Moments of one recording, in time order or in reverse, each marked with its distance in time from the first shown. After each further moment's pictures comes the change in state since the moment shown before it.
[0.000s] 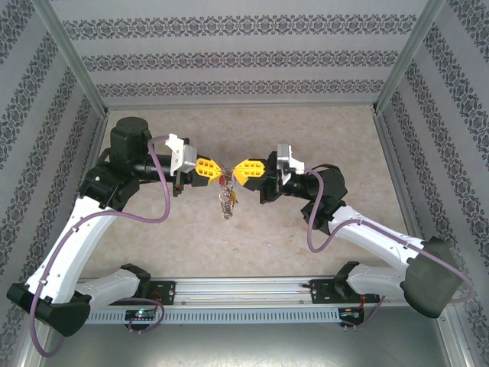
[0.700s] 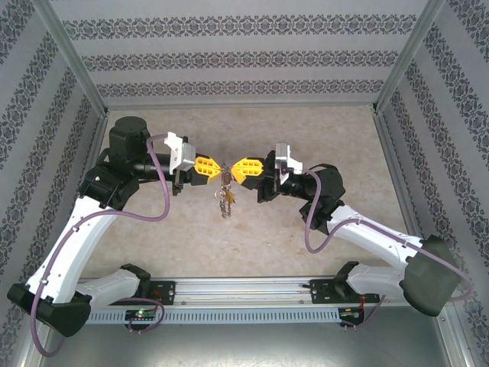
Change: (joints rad) left arm 0.012 -0.002 -0.009 0.025 0.008 -0.022; right arm 0.013 0.012 0.009 -0.002 0.028 -0.024
